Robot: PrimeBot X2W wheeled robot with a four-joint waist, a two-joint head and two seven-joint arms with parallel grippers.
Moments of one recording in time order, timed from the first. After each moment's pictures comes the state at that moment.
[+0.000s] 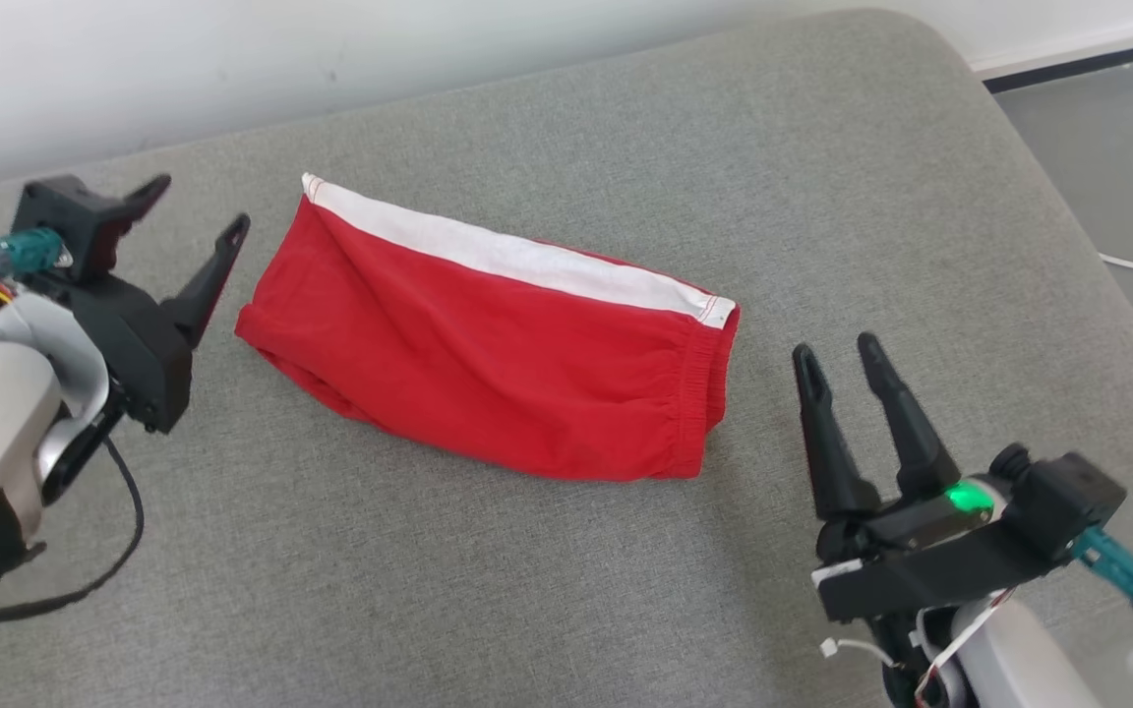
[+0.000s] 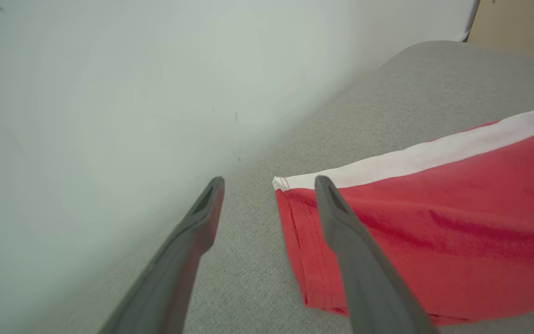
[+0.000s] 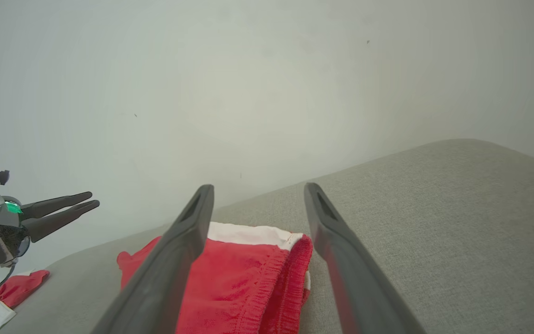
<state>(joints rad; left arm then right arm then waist) -1.17 0.65 -1.26 0.74 -0.98 -0.13 -0.22 -0.24 -0.22 0.23 0.06 0.55 0.13 -0.24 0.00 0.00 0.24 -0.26</state>
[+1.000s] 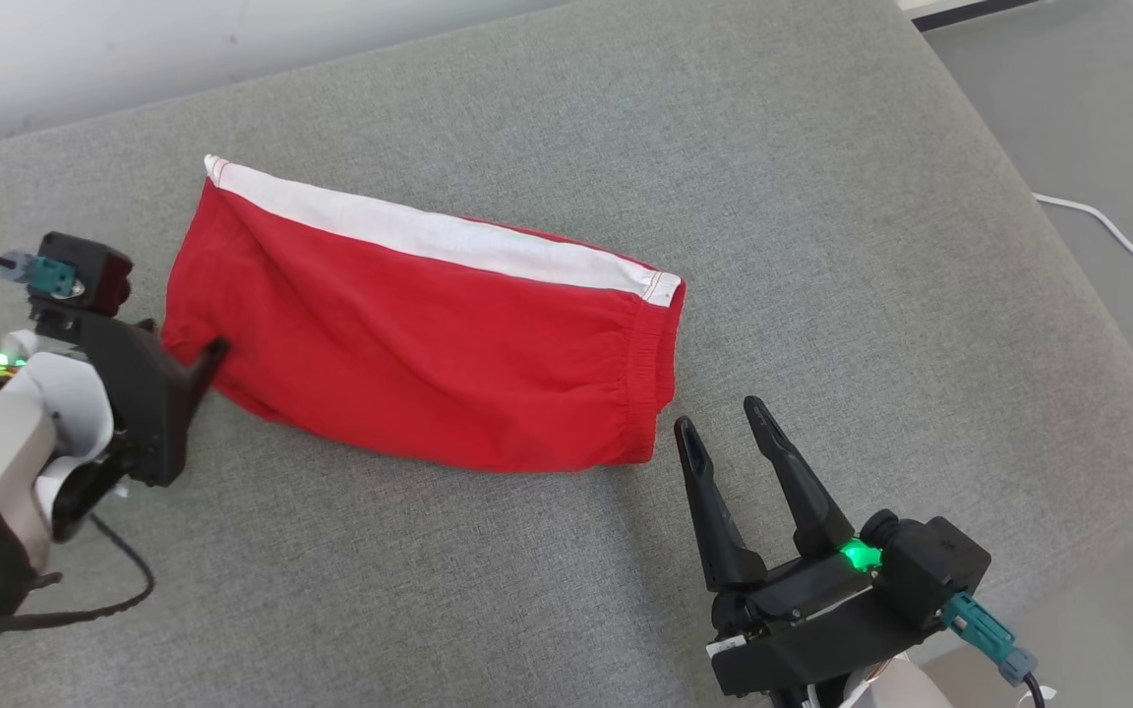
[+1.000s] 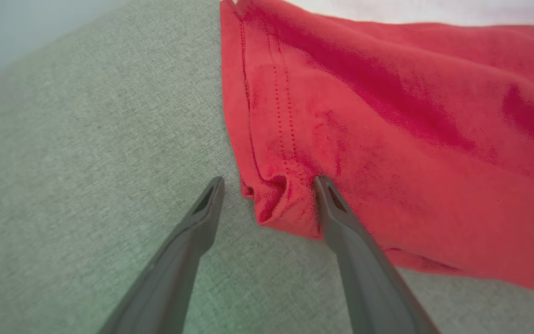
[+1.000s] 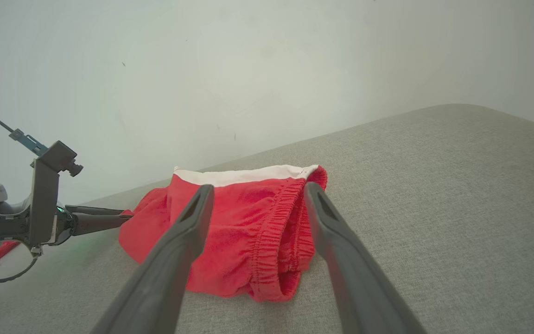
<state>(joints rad) -1.10 0.63 -1.27 0.83 -1.19 -0.13 0.15 -0.17 -0.06 0.29 0.07 0.32 0.13 -0.26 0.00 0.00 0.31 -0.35</state>
